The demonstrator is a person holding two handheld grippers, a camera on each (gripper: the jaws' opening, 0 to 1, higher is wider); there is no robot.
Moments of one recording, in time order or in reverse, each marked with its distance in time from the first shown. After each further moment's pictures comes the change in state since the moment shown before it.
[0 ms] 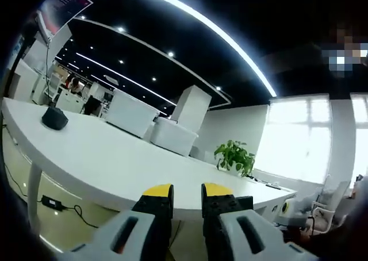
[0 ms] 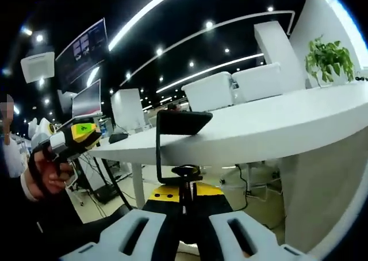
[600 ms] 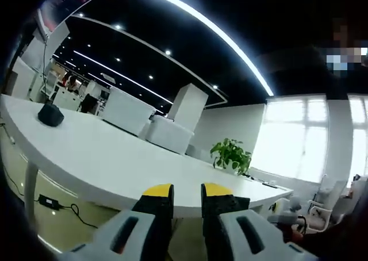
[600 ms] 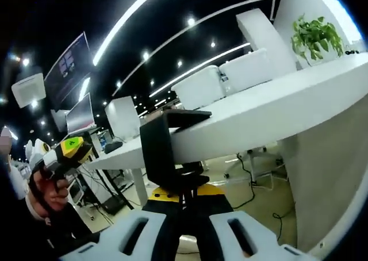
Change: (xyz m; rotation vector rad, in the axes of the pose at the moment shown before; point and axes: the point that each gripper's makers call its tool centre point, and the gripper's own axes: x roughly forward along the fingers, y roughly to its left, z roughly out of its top) left arm 0.002 -0.007 -0.005 -0.004 0.010 -0.032; right arm 0.010 -0.021 -0.006 0.129 0.012 -0.016
